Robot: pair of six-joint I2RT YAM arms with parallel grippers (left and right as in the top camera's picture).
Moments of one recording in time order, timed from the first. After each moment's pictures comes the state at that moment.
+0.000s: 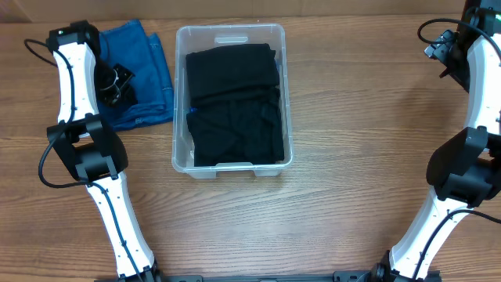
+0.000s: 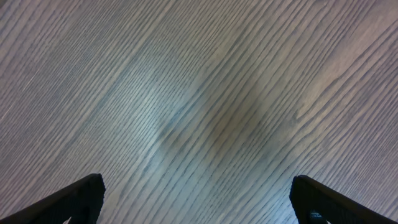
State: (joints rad) left arm 0.26 2.64 2.55 -1.55 0.25 -0.65; right arm -0.30 2.23 2.24 -1.24 0.26 0.59
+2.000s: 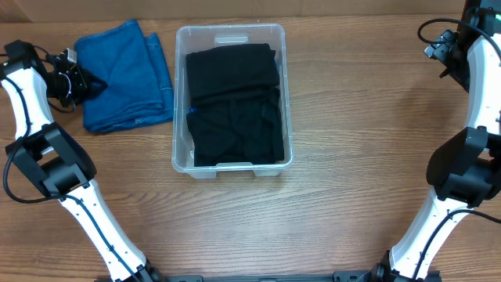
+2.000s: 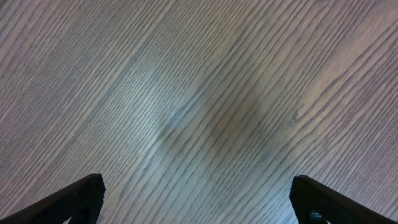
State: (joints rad) left arm 0.51 2.65 2.43 -1.16 0.59 0.07; right arm -0.30 2.23 2.24 -1.24 0.26 0.59
